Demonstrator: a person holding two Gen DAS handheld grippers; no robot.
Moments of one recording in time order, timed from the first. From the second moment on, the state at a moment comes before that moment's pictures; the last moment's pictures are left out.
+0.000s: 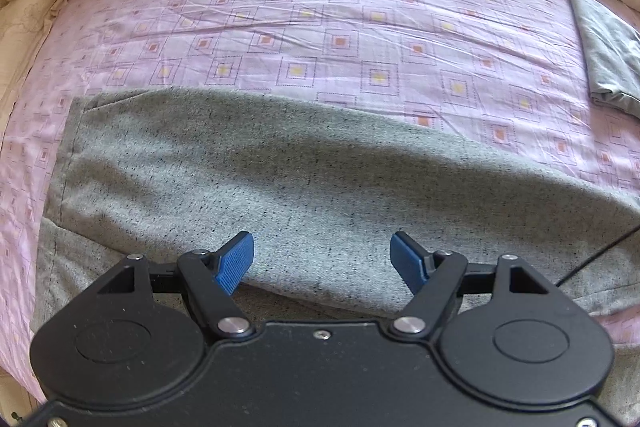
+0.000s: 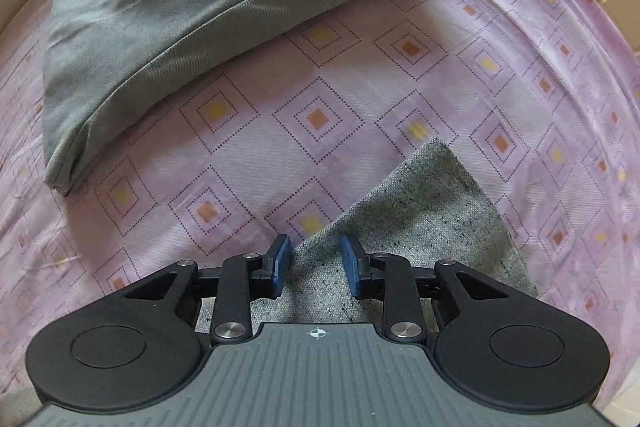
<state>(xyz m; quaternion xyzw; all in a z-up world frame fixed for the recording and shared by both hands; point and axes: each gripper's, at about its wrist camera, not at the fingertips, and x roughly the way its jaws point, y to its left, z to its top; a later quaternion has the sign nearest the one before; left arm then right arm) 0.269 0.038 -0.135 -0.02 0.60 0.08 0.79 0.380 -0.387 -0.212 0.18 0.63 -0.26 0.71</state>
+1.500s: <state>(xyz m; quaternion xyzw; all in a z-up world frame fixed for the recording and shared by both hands) 0.264 0.039 -0.132 -0.07 0.63 0.04 0.77 0.172 -0.347 -0.152 0.18 0.52 -0.13 0.82</state>
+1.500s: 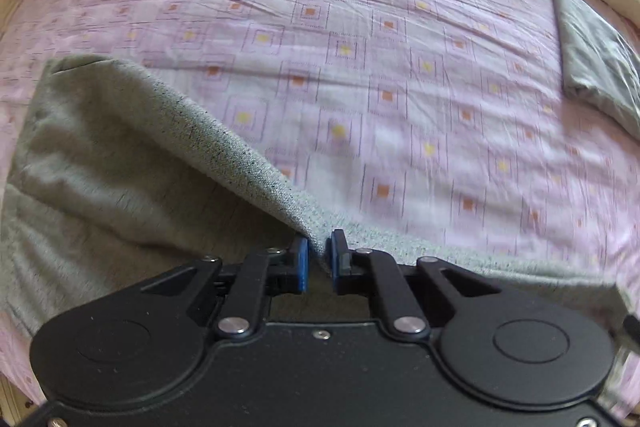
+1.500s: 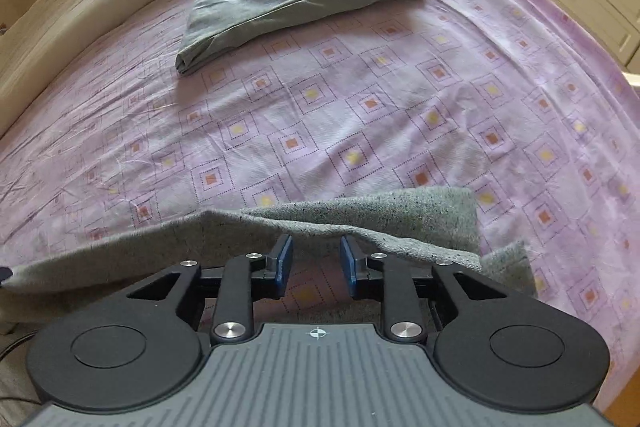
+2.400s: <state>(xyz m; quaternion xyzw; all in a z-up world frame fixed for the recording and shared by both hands) 0.217 0.039 -0.163 -0.02 0.64 0.01 0.77 0.084 -0.384 -0.225 0.54 0.39 -0.34 0.66</state>
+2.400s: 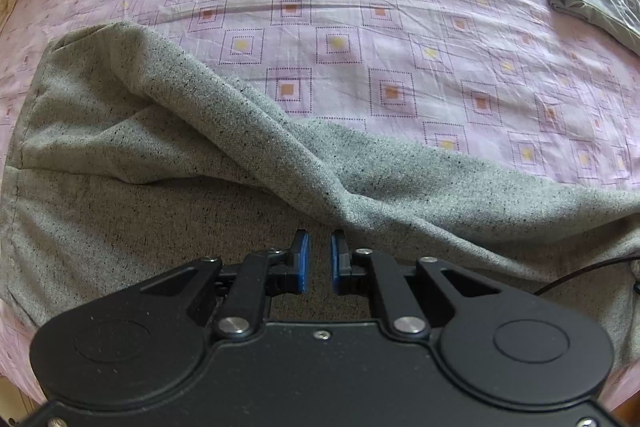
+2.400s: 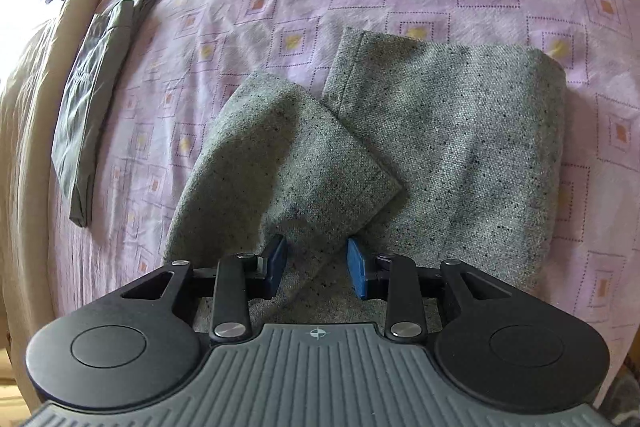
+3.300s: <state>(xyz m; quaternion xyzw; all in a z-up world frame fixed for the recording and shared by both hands) 0.289 0.048 -0.177 -0.05 0.69 0.06 0.72 0.079 -0.350 -0.157 0.31 0.43 -0.27 0.80</state>
